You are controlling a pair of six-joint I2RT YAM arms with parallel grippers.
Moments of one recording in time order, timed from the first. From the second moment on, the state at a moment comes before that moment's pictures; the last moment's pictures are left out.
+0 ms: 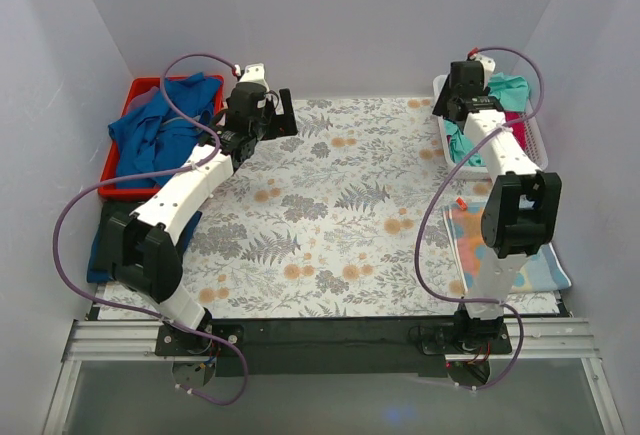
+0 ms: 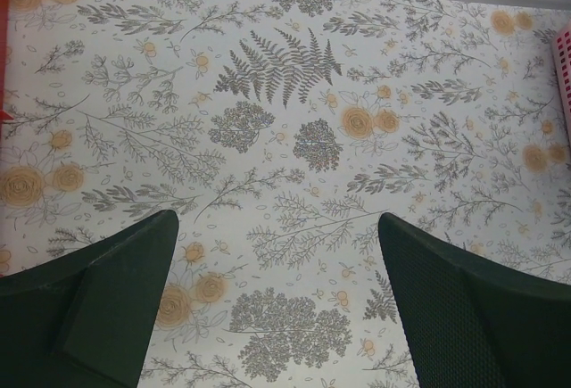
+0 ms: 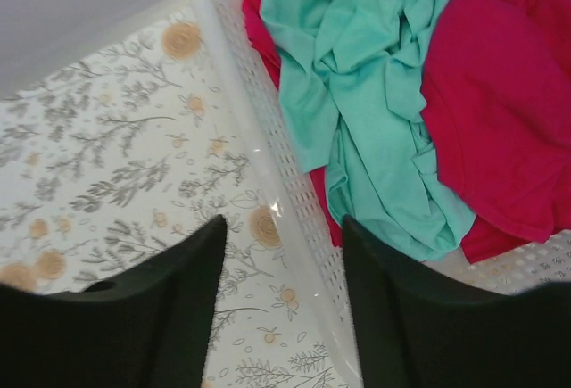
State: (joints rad) left arm -0.42 1.61 1.45 -0.31 -0.20 -0.37; right arm 0.09 1.85 1.67 -0.45 0.31 0.35
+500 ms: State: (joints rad) left arm -0.41 1.61 1.40 -0.31 -0.22 -0.38; right arm 0.10 2.08 1.80 -0.51 0.51 0.47
